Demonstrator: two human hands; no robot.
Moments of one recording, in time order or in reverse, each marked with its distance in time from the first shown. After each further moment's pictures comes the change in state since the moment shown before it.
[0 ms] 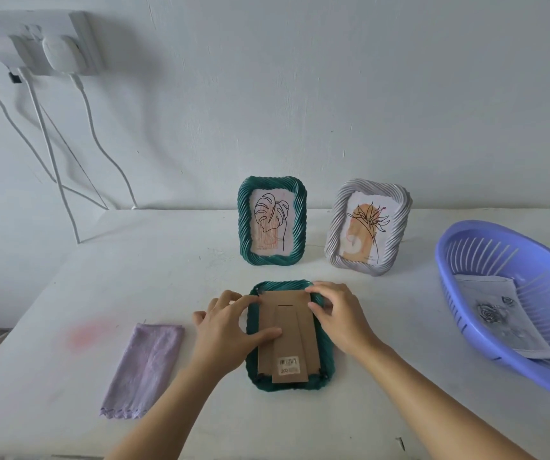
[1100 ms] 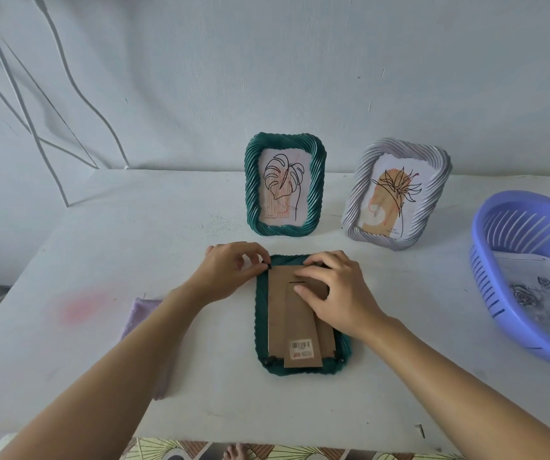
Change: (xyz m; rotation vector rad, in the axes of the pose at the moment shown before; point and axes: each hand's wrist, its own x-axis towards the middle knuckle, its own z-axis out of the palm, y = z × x) left_hand 0.078 -0.030 -0.016 -0.188 -0.194 0.242; right_hand 0.011 -0.008 0.018 -0.235 -0.057 -0.213
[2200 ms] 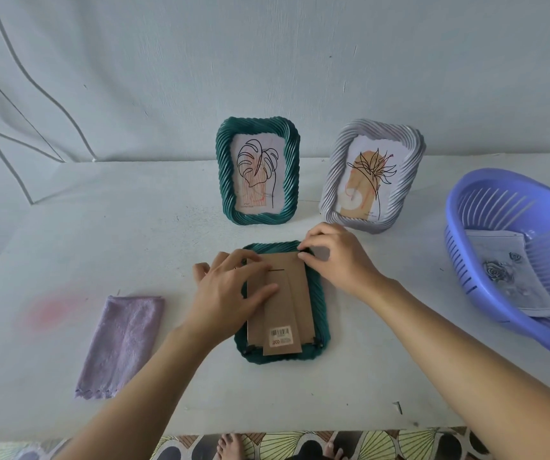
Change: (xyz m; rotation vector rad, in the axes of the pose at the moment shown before) left_hand -0.044 0.039 0.048 0.253 0.207 0.051; right_hand 0.019 0.036 -0.025 0.108 -0.016 0.058
